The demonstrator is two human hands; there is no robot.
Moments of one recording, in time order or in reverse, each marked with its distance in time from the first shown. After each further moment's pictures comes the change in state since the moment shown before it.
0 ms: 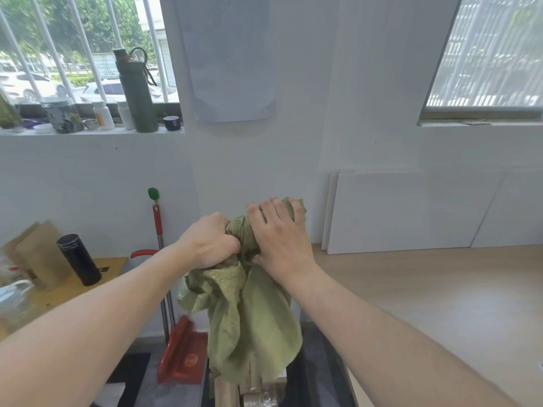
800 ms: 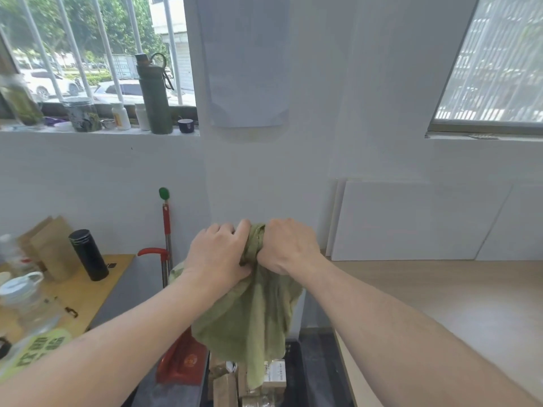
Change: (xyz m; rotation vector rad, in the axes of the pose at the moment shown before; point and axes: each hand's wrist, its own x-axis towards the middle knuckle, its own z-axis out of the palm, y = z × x) left_hand -0.030 -0.011 0.025 0.677 0.378 0.237; right_hand 0.020 -0.012 -0.029 0.185 -0.417 0.167
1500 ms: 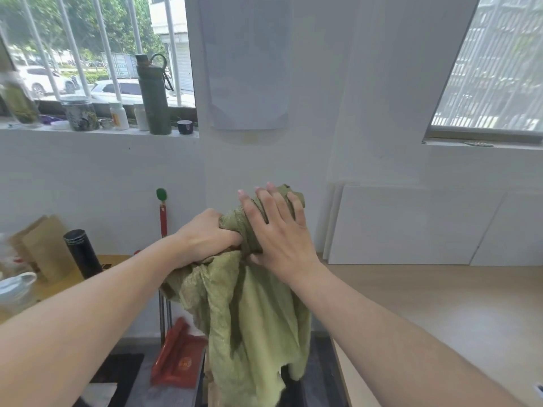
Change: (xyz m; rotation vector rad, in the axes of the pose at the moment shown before) left_hand 0.028 -0.034 -0.040 -0.905 -0.407 -0.342; right_hand 0.000 0.007 0.015 -0.233 0.498 -0.300
